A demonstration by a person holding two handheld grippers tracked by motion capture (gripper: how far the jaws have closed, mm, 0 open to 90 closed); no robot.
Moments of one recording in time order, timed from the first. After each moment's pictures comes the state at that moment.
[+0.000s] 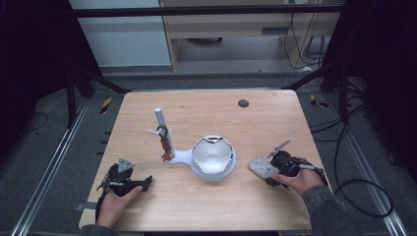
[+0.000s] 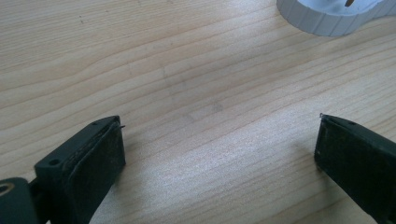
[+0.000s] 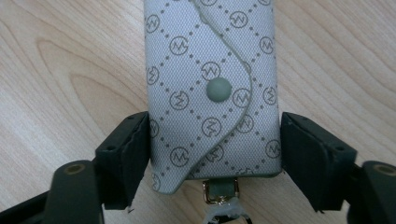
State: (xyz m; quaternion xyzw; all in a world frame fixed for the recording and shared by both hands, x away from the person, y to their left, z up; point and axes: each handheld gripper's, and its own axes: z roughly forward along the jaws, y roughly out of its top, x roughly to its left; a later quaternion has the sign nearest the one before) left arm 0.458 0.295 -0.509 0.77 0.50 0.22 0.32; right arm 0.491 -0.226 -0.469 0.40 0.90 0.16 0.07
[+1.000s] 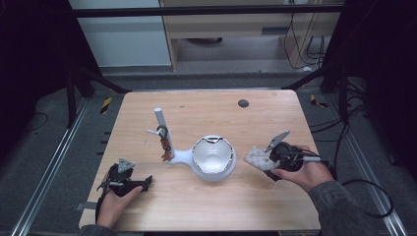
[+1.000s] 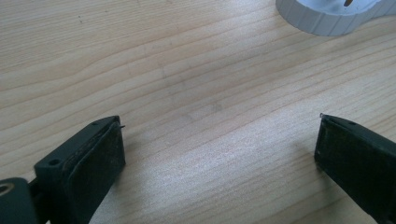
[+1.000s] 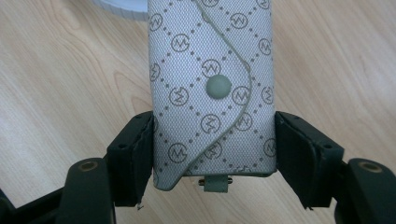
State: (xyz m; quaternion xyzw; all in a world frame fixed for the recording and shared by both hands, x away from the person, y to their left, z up) left arm 0.458 0.295 -0.509 0.78 0.50 0.22 0.32; right arm 0.472 -0.205 -0.391 0.31 0.93 0.17 0.13
